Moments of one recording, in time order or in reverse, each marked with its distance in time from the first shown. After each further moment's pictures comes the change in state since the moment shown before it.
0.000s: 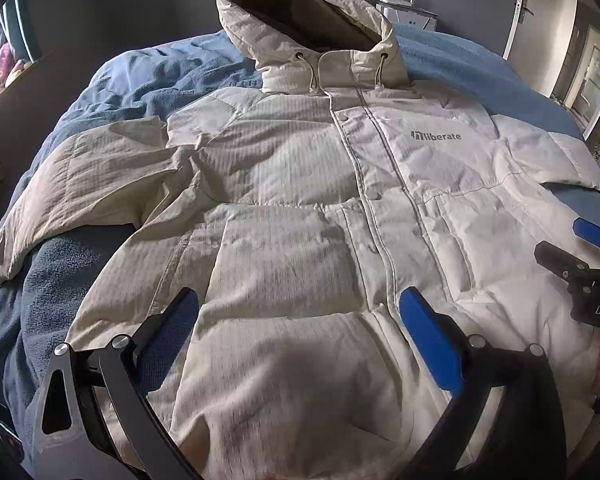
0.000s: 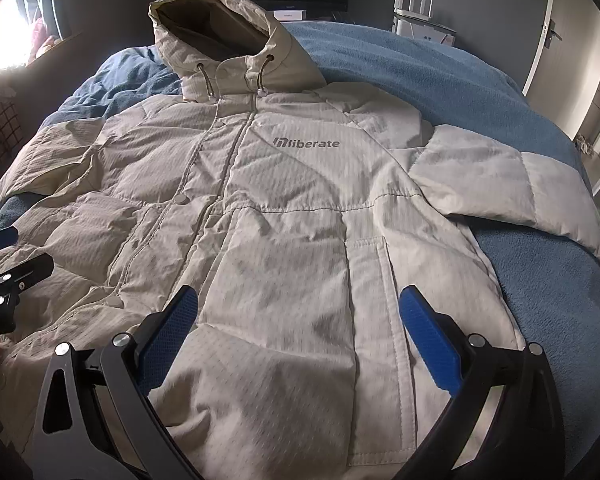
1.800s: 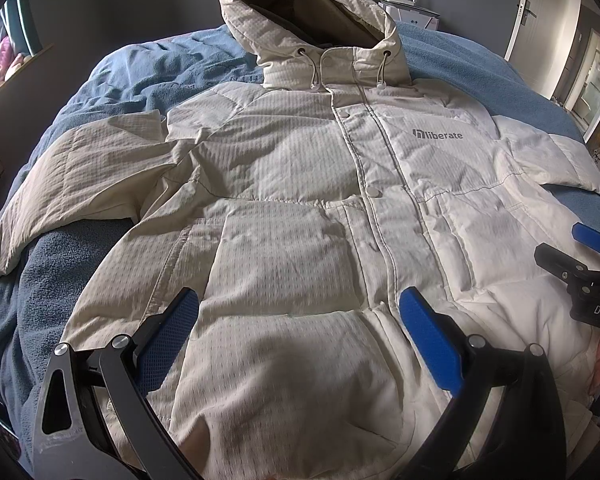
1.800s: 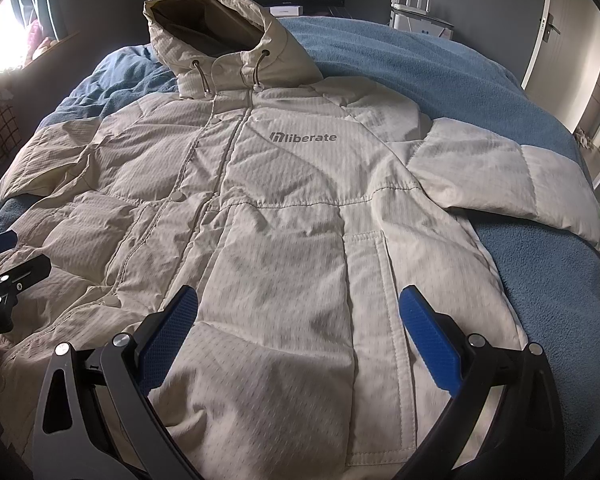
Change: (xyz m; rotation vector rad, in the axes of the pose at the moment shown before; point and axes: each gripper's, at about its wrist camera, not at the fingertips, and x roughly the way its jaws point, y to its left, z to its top) left arm 0.001 0.000 0.000 -0.005 0.010 -0.008; right arm 0.003 -0.002 -0.001 0.005 0.012 0.004
